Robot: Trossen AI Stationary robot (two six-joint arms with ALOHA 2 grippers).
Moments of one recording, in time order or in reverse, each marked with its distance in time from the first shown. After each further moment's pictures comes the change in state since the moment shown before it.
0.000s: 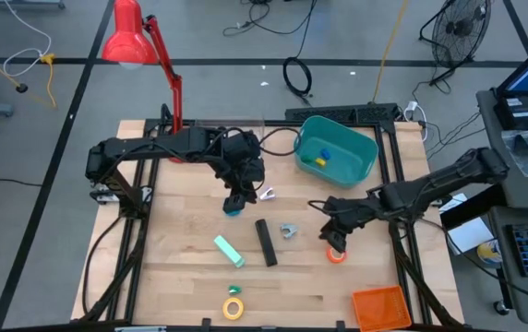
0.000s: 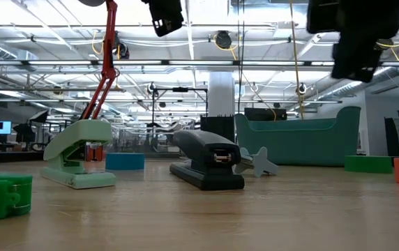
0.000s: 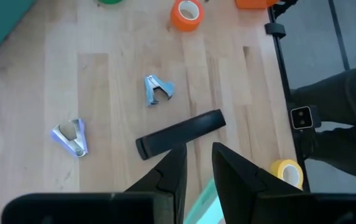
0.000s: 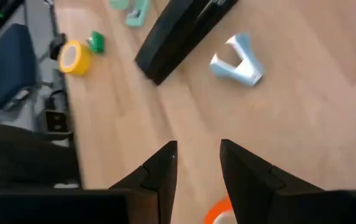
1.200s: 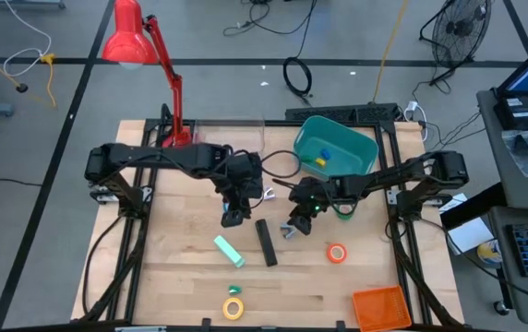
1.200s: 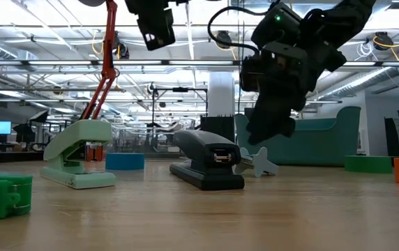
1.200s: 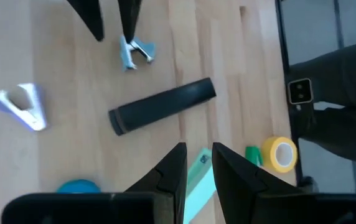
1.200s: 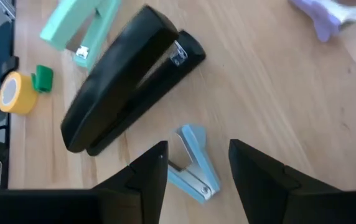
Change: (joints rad) left arm -0.076 0.001 -0.148 0.053 0.016 -0.063; right arm -0.322 0.449 0.001 0.459 -0.238 -0.320
